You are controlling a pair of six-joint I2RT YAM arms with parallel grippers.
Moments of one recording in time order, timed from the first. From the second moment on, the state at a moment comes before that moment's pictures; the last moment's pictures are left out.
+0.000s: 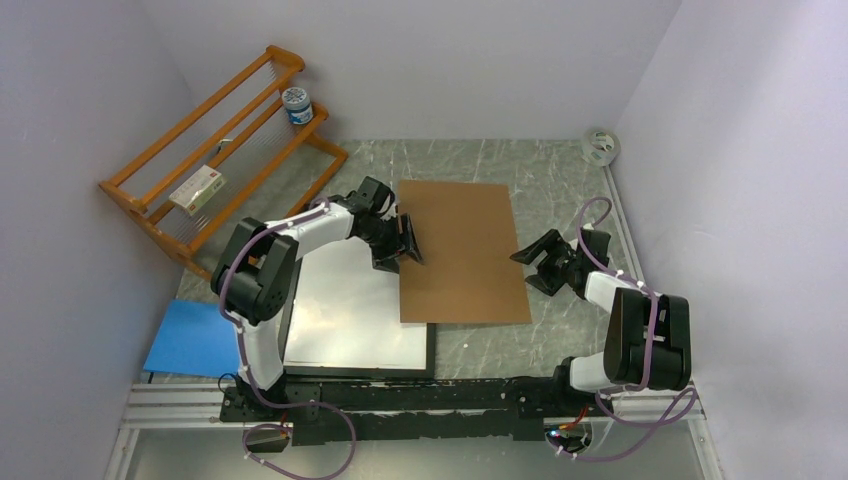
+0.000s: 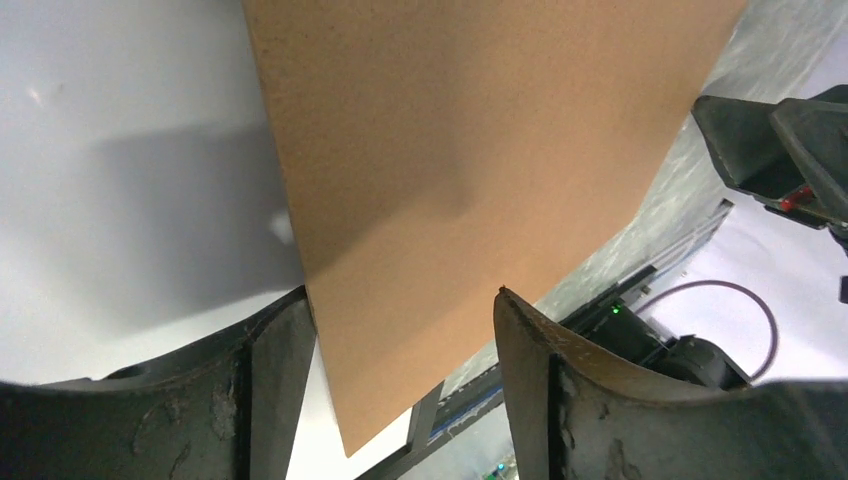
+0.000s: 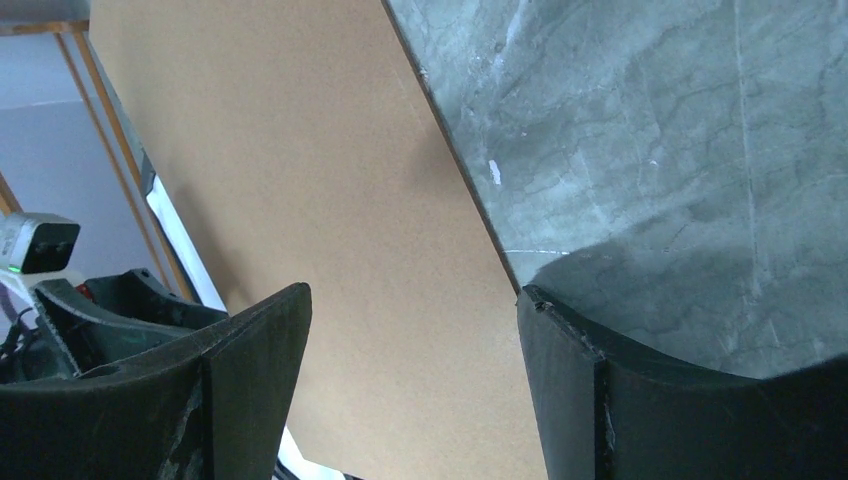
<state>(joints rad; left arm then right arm) -0.52 1.89 1.28 -0.49 0.45 -0.73 -0.17 1.40 0.49 0.05 -0.51 0.76</state>
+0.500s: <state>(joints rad) -0.43 1.93 1.27 -0.22 0.81 -0.82 -0.18 1.44 0.49 0.10 -0.58 0.73</state>
